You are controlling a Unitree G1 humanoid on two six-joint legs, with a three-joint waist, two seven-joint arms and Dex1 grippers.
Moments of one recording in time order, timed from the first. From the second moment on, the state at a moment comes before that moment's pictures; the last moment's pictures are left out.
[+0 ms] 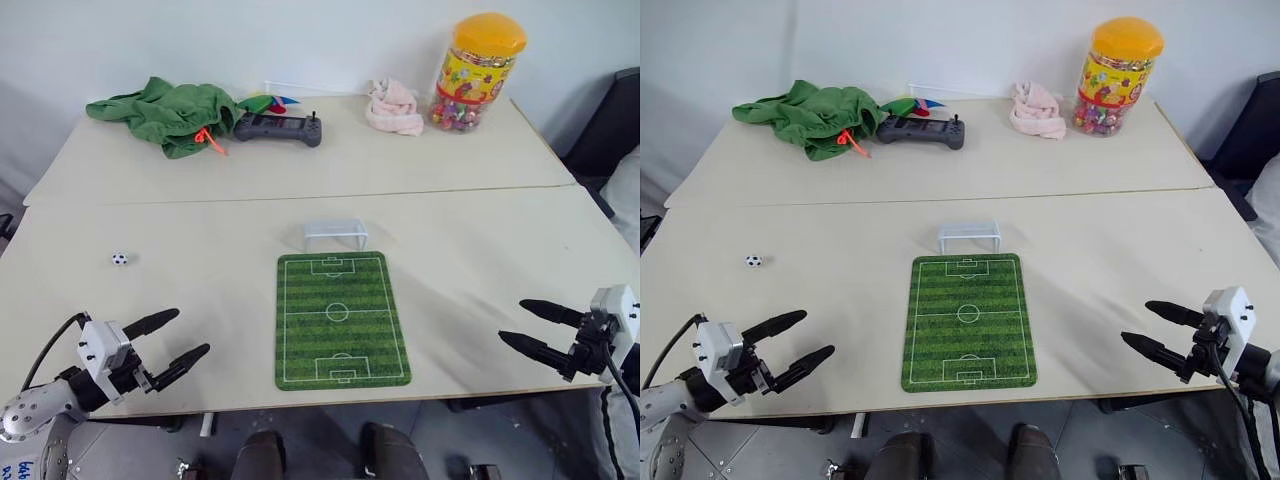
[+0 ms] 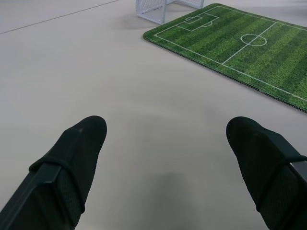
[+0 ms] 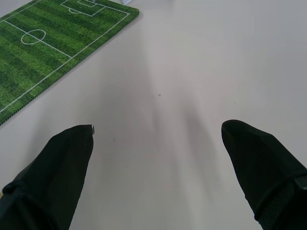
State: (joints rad) left arm 0.25 0.61 0.41 -0.06 -0.49 -0.04 -0.98; right arm 0.12 -0.83 -0.48 0.07 0.55 0.27 1.20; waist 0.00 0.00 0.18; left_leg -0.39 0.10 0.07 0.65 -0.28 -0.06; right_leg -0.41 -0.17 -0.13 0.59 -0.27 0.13
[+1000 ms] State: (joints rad) left arm -0.06 0.60 0.49 0.05 -0.39 0.15 -0.51; right arm 0.04 -0.83 -0.46 0.16 0.51 0.19 1.22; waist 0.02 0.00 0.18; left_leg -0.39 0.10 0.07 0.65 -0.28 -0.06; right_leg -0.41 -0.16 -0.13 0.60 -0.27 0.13
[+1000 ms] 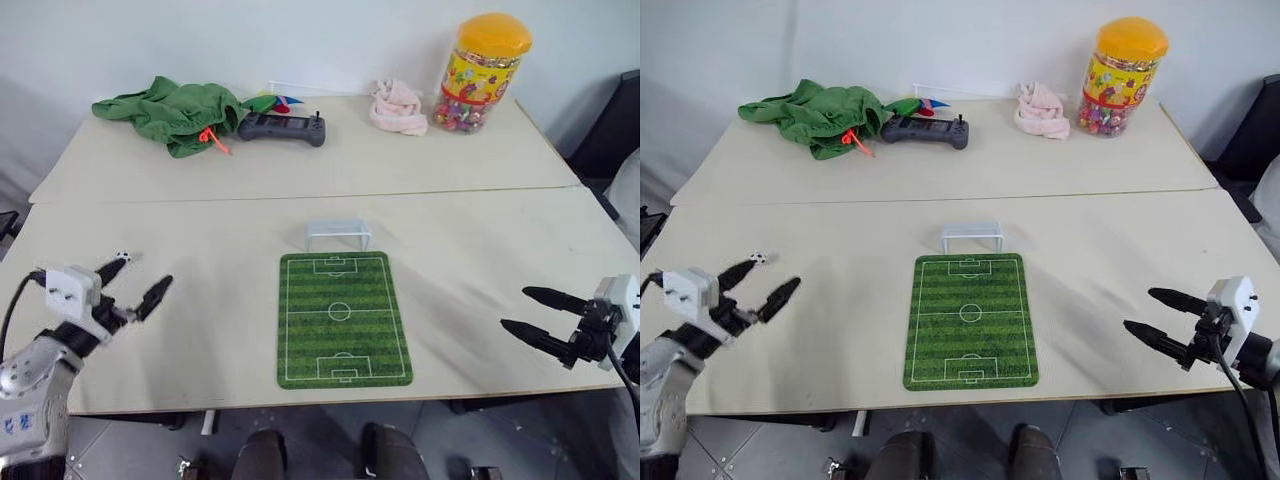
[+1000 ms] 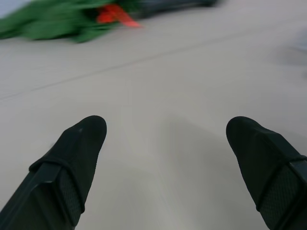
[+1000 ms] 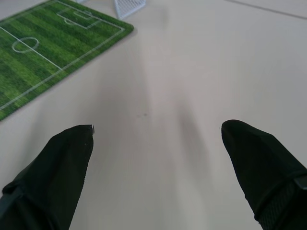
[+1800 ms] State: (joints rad) left arm -0.47 0.62 0.37 0.56 -0.23 0.28 -0.29; right arm 0.13 -0.85 -0.49 0.11 0.51 0.20 1.20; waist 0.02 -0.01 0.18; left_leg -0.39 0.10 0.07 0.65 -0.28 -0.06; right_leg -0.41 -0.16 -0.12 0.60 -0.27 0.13
